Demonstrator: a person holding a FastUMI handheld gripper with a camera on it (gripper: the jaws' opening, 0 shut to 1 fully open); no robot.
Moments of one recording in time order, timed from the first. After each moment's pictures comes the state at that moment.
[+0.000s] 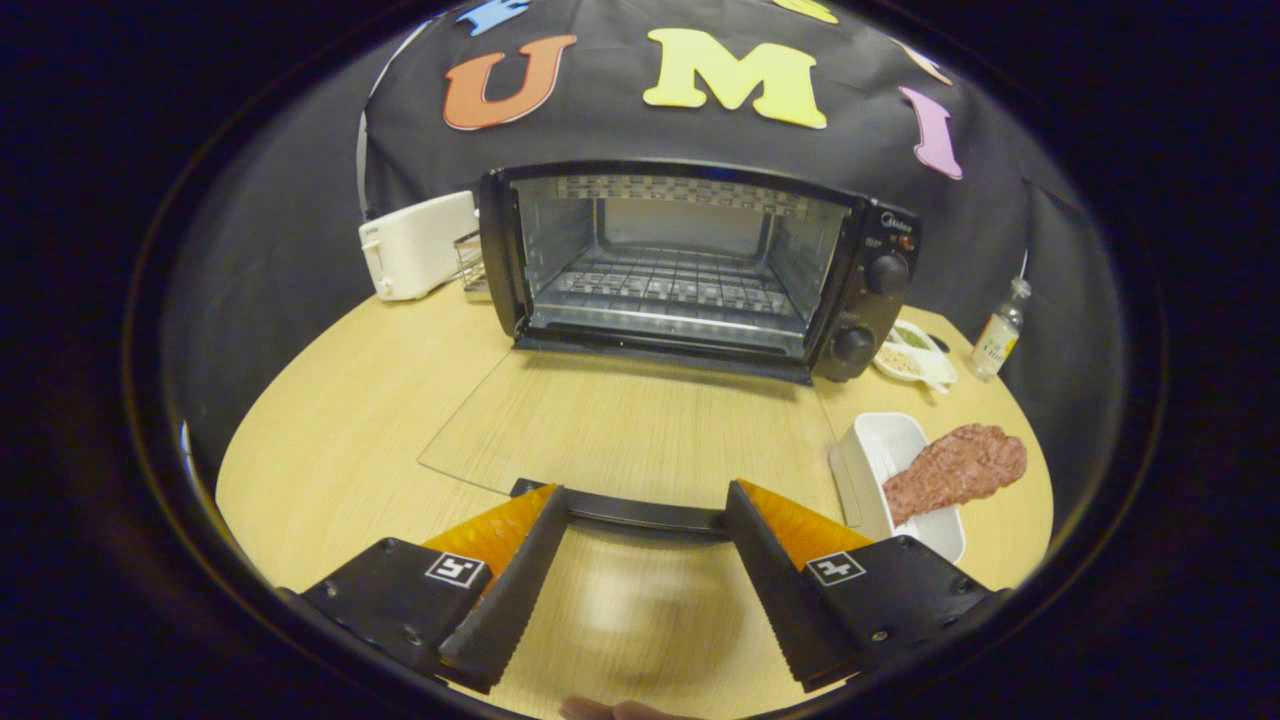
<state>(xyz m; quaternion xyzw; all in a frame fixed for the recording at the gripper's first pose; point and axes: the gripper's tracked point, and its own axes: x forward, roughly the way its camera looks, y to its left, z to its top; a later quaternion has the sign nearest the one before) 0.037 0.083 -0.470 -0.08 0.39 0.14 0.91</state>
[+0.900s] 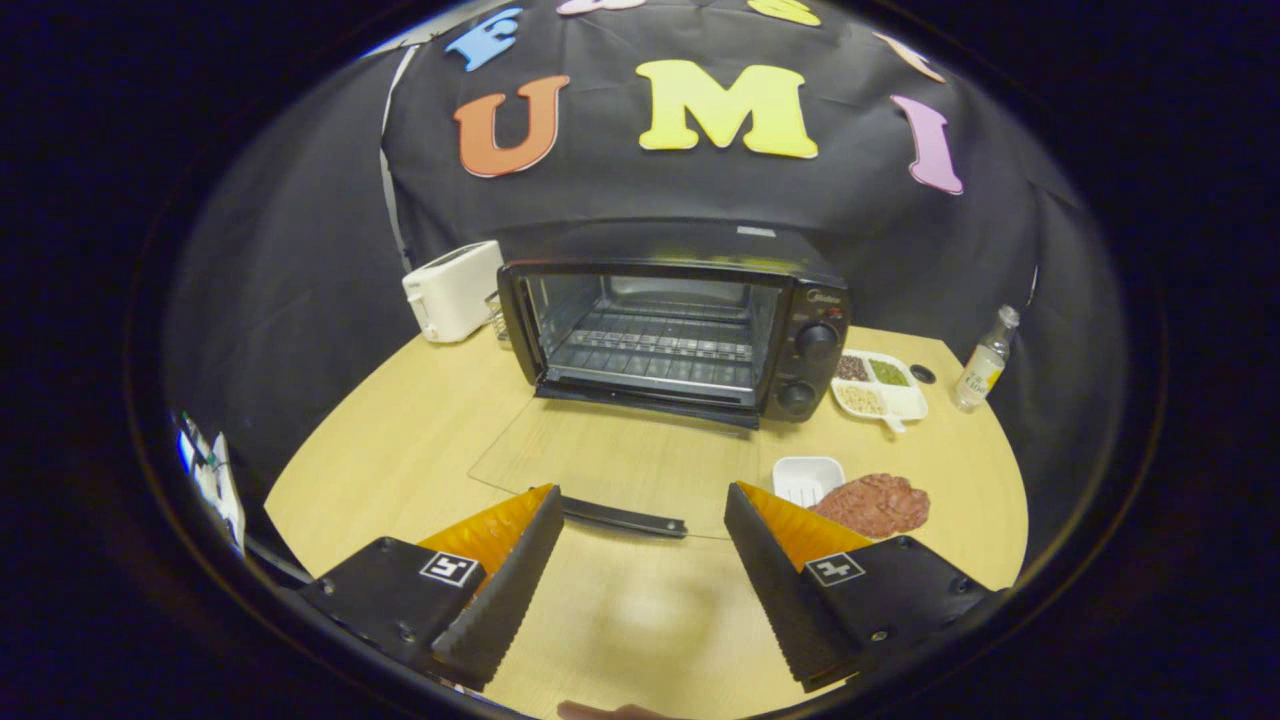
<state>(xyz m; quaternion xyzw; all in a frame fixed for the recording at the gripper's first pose) 0.027 0.019 -0.354 -0.05 0.38 0.19 0.90</state>
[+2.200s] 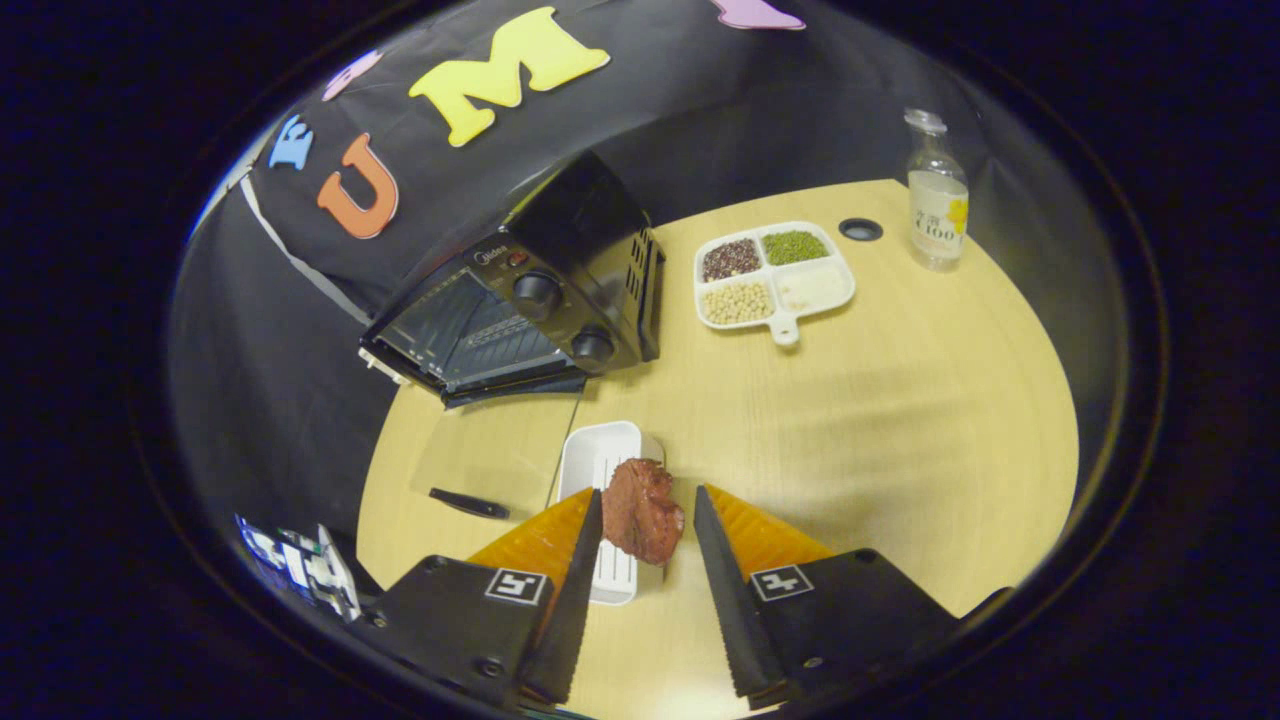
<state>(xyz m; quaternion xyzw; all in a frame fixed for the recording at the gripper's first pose) 0.103 -0.147 -0.417 0.15 0.53 0.21 0.81</state>
